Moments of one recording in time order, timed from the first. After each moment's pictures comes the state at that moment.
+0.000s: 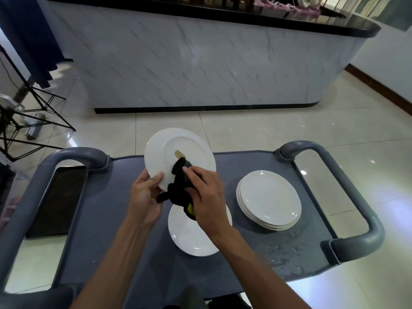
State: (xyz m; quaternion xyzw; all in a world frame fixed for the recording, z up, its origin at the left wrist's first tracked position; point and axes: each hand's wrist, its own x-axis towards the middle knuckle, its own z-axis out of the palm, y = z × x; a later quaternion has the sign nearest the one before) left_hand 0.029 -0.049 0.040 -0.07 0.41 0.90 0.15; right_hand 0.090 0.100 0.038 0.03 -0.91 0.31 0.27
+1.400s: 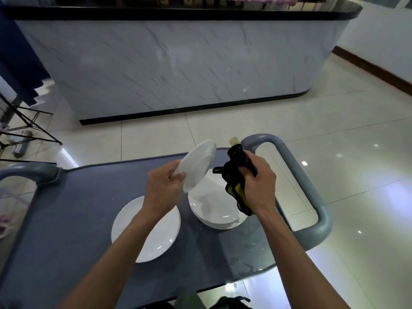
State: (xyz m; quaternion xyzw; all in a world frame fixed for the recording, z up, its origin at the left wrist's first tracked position) left_hand 0.069 0.154 0.069 0.18 0.84 0.51 -0.07; right_hand 0.147 0.371 0.084 -0.14 -0.81 0.47 0.31
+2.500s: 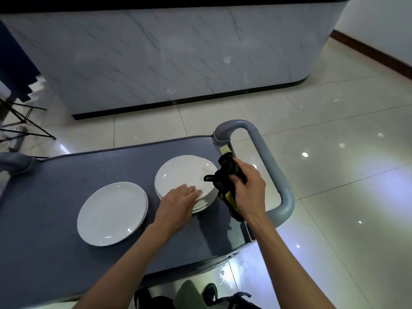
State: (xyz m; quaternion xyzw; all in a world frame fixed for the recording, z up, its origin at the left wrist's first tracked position) left_hand 0.157 0.253 -0.021 0.38 0.90 0.20 -0.09; right_hand 0.217 0.457 0.023 -0.18 -0.82 0.48 0.25
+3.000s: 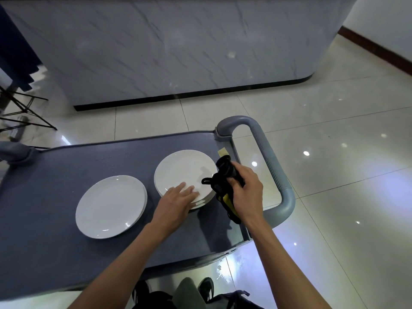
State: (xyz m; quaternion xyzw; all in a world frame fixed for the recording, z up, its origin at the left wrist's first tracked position) left_hand 0.160 0.244 -0.041 0.37 0.91 0.18 -0.03; right_hand 0.222 0.453 0.015 -0.17 -0.83 0.49 0.21
